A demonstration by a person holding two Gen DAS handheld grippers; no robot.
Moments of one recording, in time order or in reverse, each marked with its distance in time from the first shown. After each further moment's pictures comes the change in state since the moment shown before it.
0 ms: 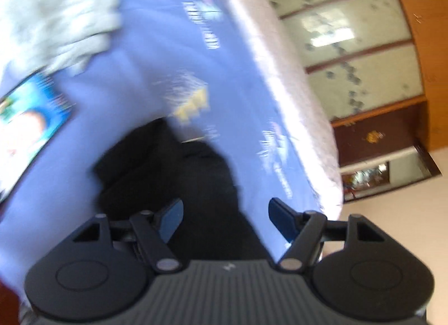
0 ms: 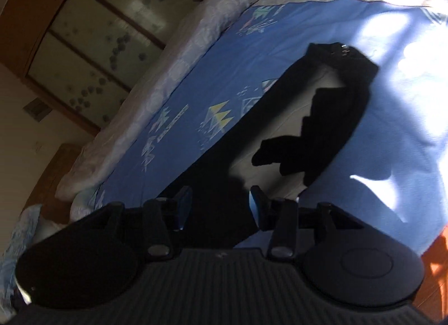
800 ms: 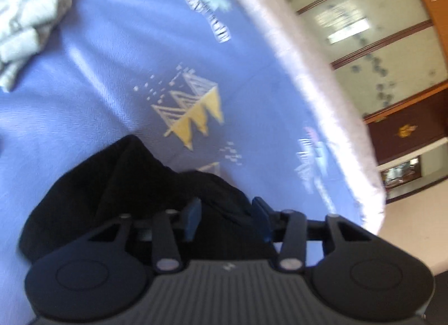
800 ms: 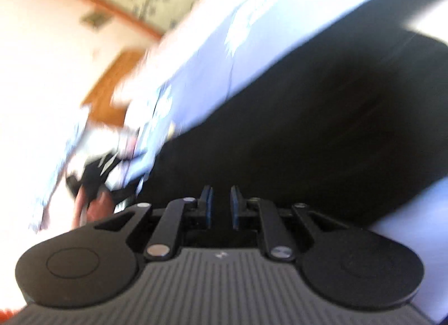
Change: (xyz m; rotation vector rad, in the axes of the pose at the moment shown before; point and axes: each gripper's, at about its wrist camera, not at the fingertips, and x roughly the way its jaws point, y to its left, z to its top) left arm 0.096 0.001 0.000 0.062 -0.057 0.141; right arm 0.129 0.074 -0.051 0.006 0.169 0.189
